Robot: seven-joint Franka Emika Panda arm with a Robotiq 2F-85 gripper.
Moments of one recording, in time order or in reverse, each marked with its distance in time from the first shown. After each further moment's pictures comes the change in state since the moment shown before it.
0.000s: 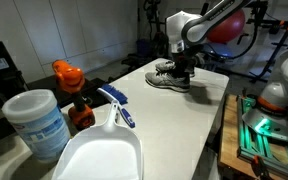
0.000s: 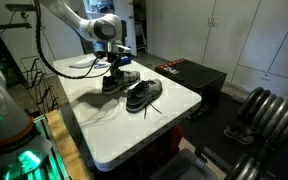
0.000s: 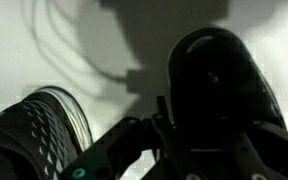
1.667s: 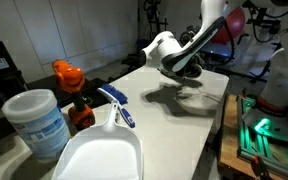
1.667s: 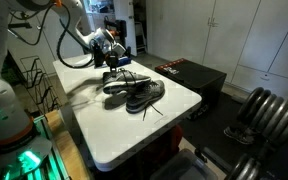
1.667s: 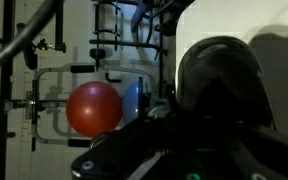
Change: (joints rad) arm 0.262 0.400 0.020 0.390 -0.595 -0.888 0.496
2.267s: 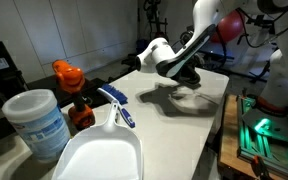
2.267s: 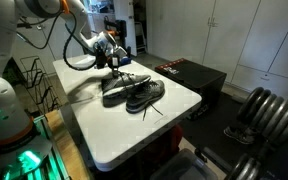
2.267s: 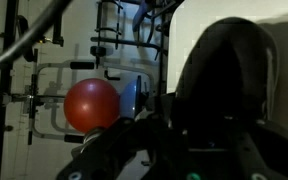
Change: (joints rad) arm 0.015 0.099 0.003 0.092 -0.001 -0.015 -0.019
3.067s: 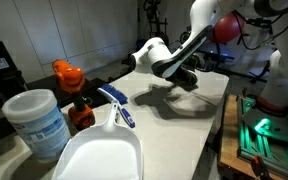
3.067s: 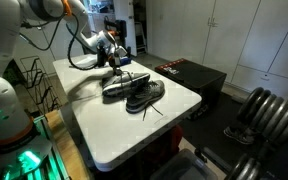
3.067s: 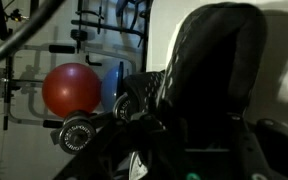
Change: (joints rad) arm 0.012 0.040 0.022 0.079 0.004 0.060 -0.058
